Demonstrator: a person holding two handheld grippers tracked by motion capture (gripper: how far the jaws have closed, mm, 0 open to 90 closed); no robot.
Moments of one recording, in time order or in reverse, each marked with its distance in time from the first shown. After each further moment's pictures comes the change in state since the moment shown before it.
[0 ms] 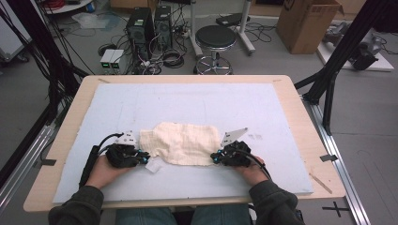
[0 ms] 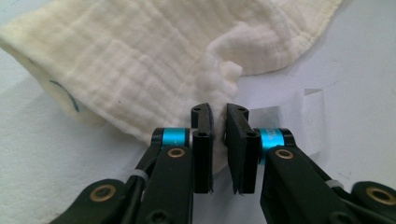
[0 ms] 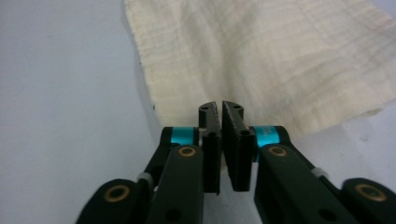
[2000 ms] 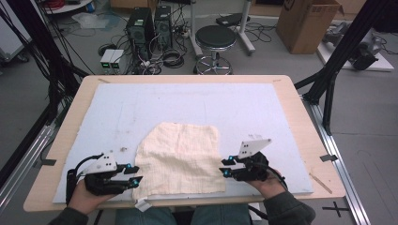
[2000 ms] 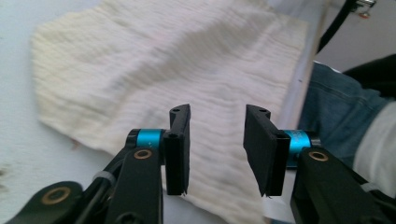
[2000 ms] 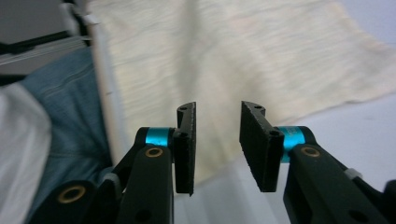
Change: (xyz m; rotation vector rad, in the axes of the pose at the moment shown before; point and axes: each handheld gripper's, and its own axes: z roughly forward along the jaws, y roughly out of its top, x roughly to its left) left arm -0.056 -0.020 -0.063 -0.193 -0.020 0.037; right arm 0.034 -0.012 -0.060 -0.113 0.016 -0.003
